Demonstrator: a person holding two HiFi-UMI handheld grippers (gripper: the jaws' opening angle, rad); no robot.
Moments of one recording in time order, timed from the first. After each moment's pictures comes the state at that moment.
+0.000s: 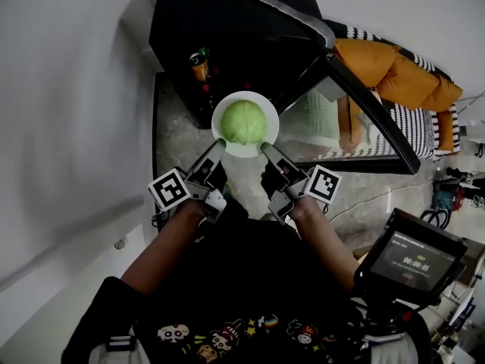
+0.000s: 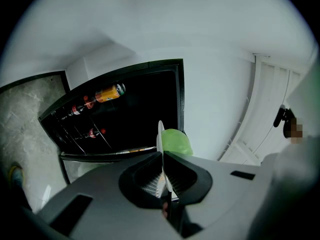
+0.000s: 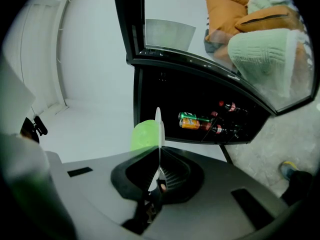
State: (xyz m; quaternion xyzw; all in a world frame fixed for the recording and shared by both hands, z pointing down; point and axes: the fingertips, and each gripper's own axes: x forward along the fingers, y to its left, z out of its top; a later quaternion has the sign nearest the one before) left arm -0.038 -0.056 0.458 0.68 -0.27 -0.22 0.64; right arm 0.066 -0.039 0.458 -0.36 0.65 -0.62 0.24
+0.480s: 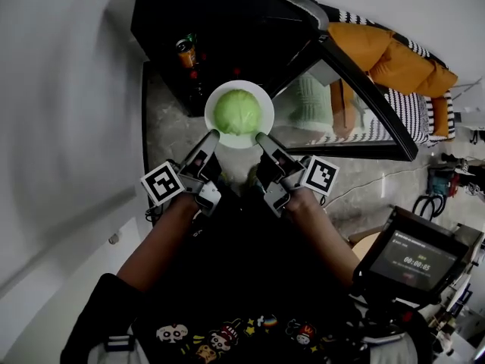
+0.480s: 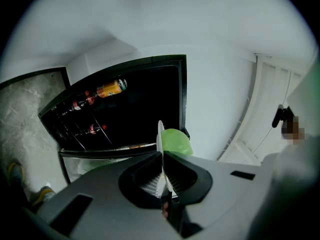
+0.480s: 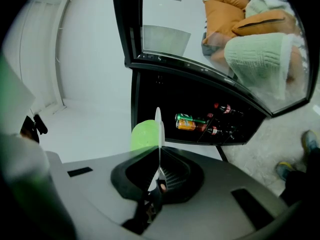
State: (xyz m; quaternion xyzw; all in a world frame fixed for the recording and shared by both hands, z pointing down) left arm -0.039 -0.054 0.463 0.68 -0.28 -0.22 0.65; right arm 0.066 -0.038 0.462 -0.37 0.65 -0.62 0.23
